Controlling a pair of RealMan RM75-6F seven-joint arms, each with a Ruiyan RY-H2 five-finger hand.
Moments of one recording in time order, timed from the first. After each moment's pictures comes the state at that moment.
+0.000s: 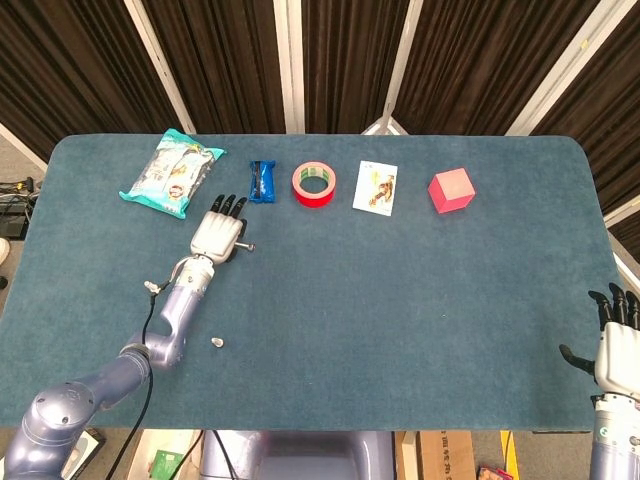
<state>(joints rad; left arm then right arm) -0.96 -1.93 -0.21 -0.61 1.15 0.80 0.28 0.06 -1.26 0.20 -1.63 -1.16 1.50 -0.26</state>
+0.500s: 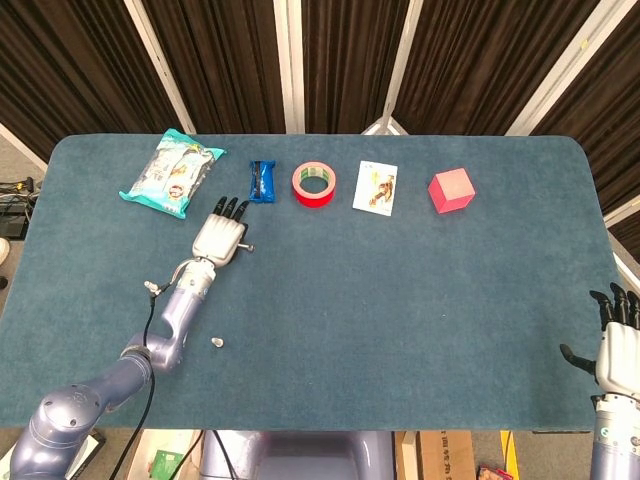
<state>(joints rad) -0.95 -1.96 -0.20 -0.56 1.20 0.81 0.27 0.06 -1.26 0.21 -1.64 -1.16 1.51 -0.25</state>
